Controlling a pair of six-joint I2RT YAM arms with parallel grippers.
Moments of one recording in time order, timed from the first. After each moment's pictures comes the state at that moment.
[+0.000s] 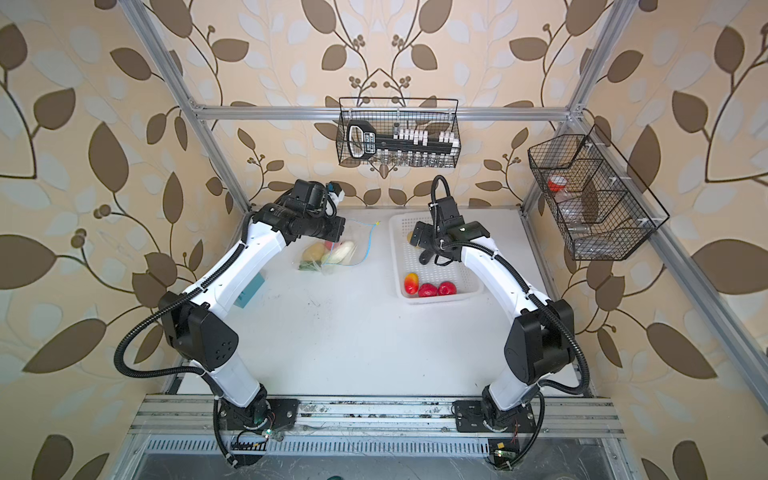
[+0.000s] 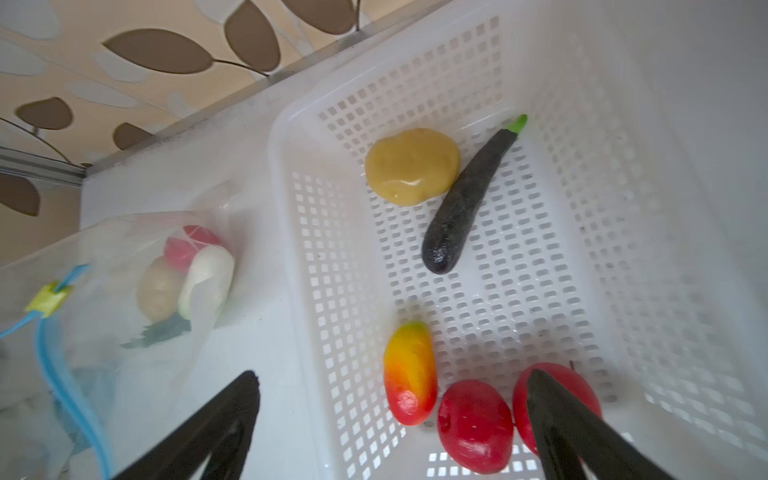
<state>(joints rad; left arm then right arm) -0.38 1.71 1.74 -0.85 0.11 -0.09 0.33 1.64 1.49 -0.76 0.10 0.61</state>
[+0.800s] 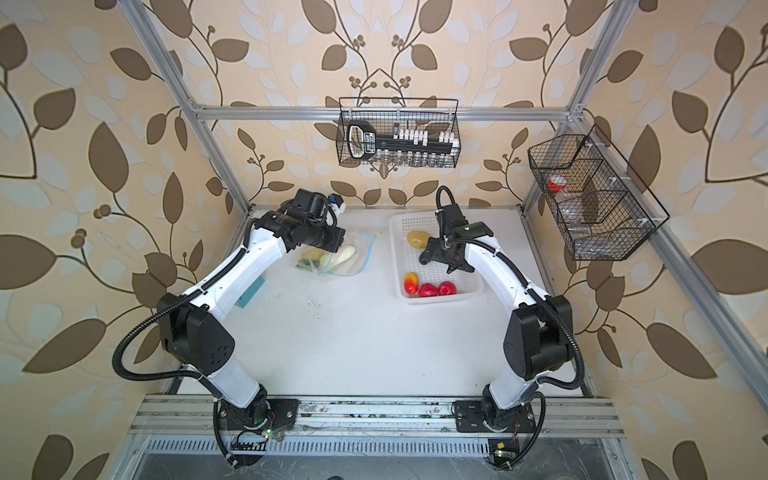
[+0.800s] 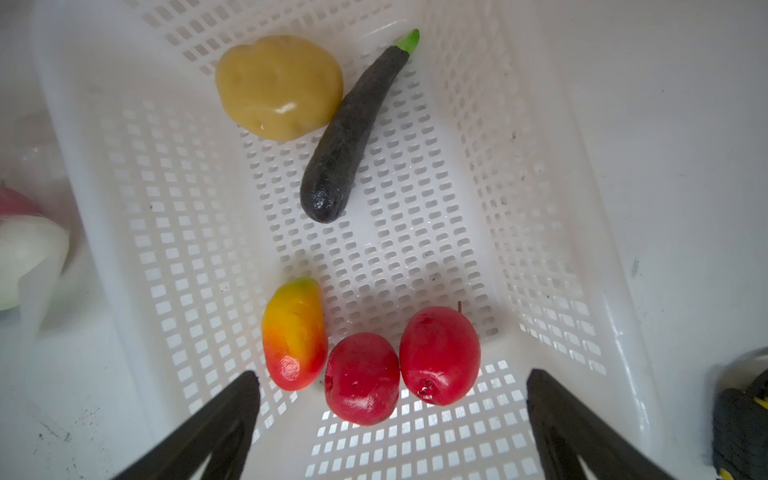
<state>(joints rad) -0.38 1.67 1.63 -0.83 0.13 -0.06 0.28 1.67 1.46 -0.94 0.16 0.53</state>
